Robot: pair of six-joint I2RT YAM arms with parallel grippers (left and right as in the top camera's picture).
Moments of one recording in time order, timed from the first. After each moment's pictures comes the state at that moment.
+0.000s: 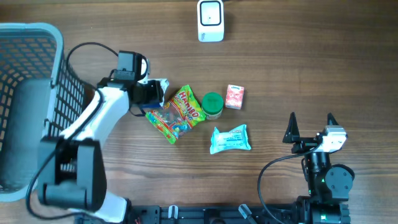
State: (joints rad) left arm -0.13 1.71 1.04 -0.52 0.11 -0.25; right arm -0.07 0.01 0.01 0.00 -0.05 0.04
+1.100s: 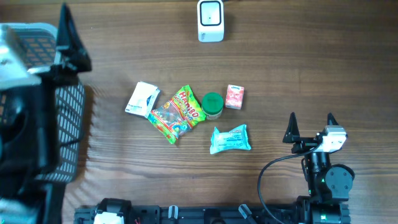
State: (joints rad) left arm -0.14 0.89 1.50 -0.41 -0.28 0.03; right arm -0.07 0.01 0.01 0.00 -0.05 0.04
